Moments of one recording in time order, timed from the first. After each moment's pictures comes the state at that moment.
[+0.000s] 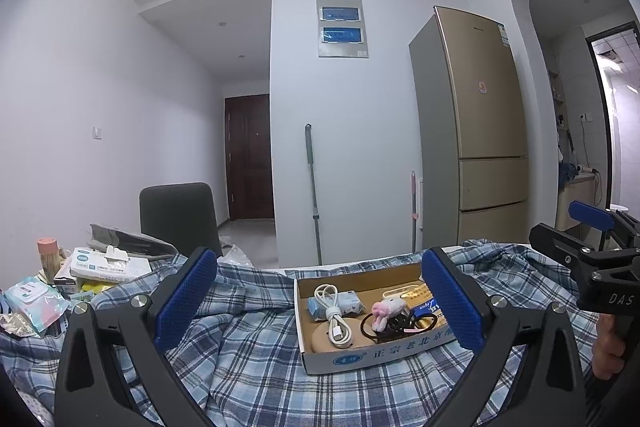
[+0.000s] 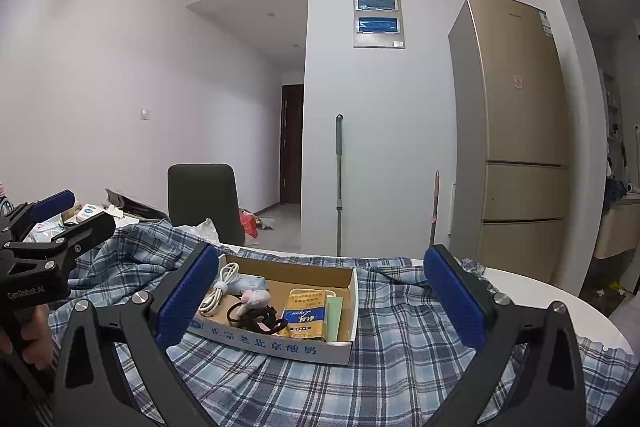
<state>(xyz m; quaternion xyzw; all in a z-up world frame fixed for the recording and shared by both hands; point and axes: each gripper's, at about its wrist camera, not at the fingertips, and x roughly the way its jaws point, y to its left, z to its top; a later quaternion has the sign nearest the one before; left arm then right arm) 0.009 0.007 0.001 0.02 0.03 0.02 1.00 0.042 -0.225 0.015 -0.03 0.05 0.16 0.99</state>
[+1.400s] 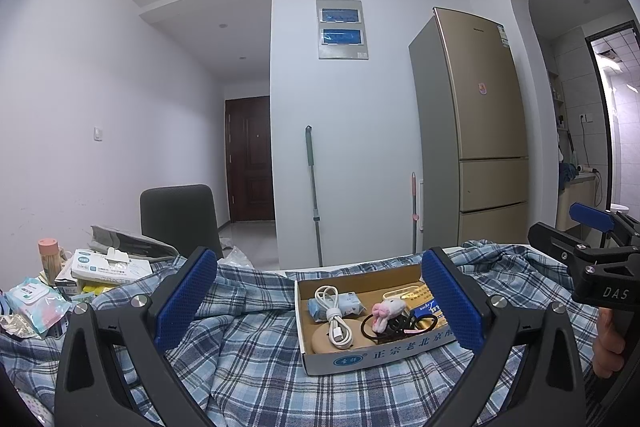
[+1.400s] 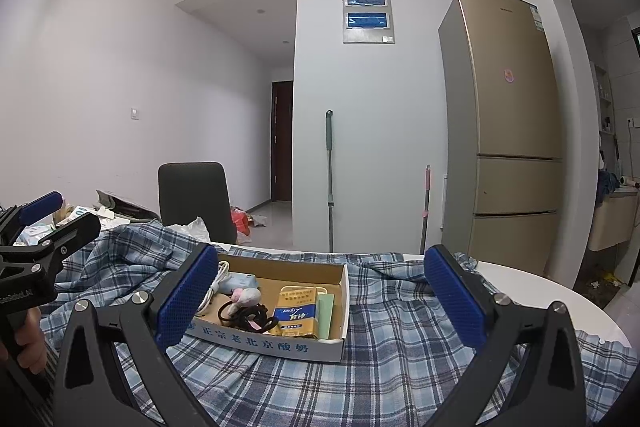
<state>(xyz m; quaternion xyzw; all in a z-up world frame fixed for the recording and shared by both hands) 0.009 0.006 0.001 0.02 0.03 0.02 1.00 0.046 -0.227 0.014 -0.02 0.06 0.14 0.99</state>
